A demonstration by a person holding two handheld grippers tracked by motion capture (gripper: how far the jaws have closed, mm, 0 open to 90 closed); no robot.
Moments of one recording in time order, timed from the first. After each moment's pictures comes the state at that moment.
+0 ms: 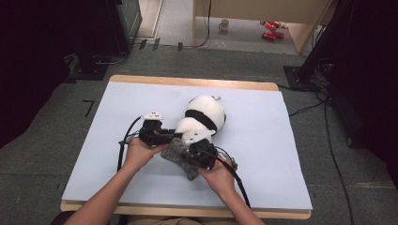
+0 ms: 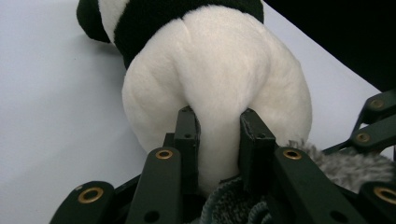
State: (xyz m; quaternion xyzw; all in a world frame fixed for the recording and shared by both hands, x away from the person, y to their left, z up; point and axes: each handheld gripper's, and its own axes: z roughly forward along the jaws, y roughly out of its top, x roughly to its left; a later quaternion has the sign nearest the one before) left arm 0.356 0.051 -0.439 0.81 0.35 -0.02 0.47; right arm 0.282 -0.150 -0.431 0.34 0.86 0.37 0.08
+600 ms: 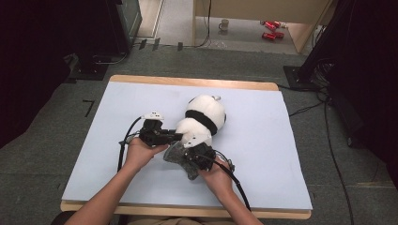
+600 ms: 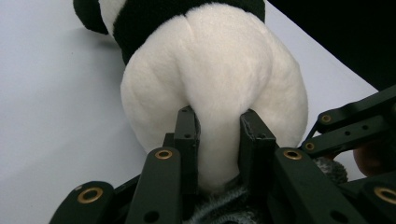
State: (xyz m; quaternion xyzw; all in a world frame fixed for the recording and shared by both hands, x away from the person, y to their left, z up) left arm 0.357 0.050 -0.440 0.81 0.36 -0.02 0.47; right arm 0.287 -0.146 -0.463 0.34 0.87 0.34 0.11
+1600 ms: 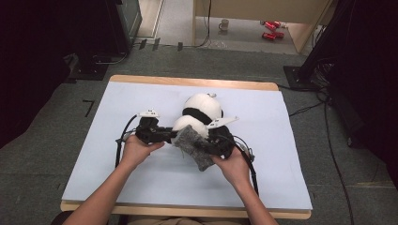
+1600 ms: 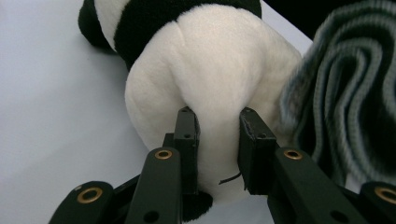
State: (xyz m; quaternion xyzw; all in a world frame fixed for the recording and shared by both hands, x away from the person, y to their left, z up) left arm 0.363 0.060 -0.439 0.81 0.35 -0.01 0.47; right arm 0.302 -0.203 -0.403 0.39 0.83 0.40 0.05
